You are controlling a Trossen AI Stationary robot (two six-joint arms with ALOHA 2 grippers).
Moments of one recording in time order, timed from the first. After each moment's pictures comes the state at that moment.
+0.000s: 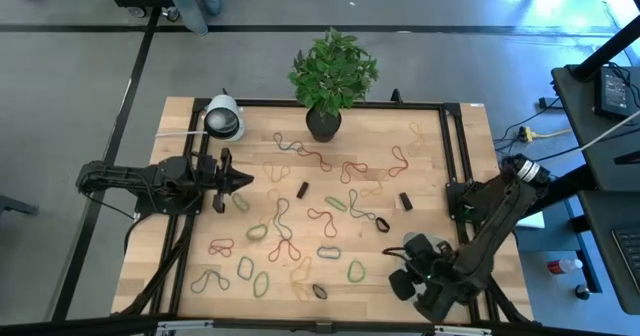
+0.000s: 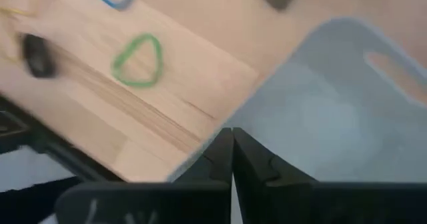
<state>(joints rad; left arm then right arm) -0.04 0.03 0.01 0.05 -0.11 -0.16 0.92 1.68 1.38 -1.19 0.36 1.95</state>
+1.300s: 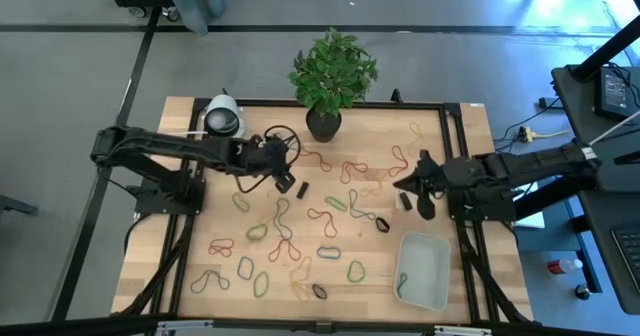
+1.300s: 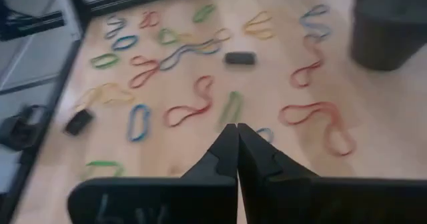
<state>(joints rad) 0.03 1.34 1.00 -0.64 -0.40 -0.61 0.19 0.65 0.55 -0.41 0.23 0.33</state>
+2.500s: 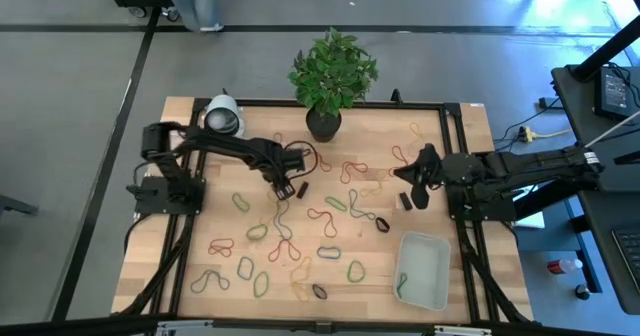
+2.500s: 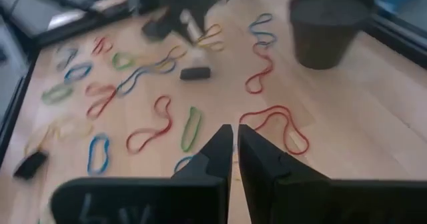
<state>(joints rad) 0.19 1.74 1.00 -0.73 -0.11 -0.42 0.13 0.64 0.55 -0.41 0.35 0.45</state>
